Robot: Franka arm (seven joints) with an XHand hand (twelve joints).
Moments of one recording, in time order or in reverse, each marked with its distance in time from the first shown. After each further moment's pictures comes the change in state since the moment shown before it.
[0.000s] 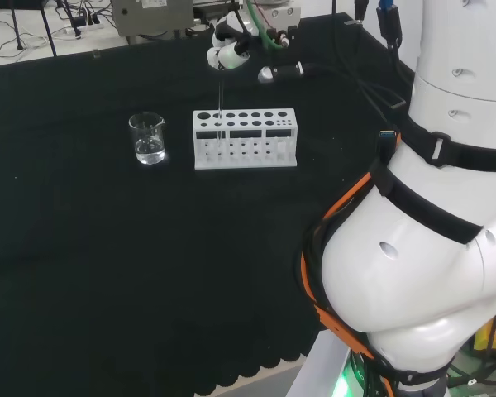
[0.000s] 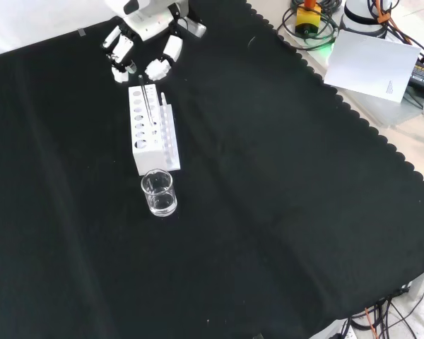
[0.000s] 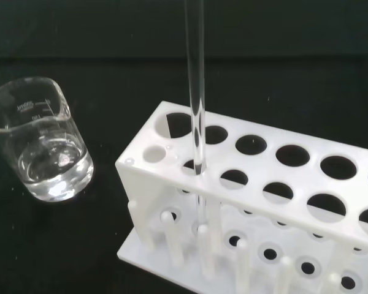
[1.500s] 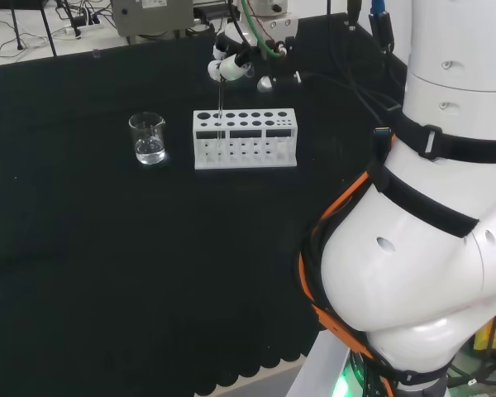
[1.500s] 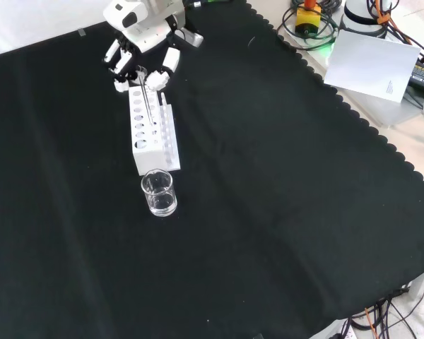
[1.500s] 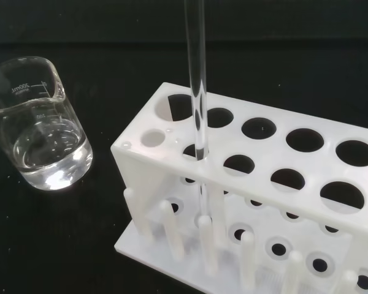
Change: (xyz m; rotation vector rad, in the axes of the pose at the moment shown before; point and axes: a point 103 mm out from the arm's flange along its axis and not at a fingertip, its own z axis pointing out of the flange) arm -0.004 0.012 0.021 0.005 0.012 -0.029
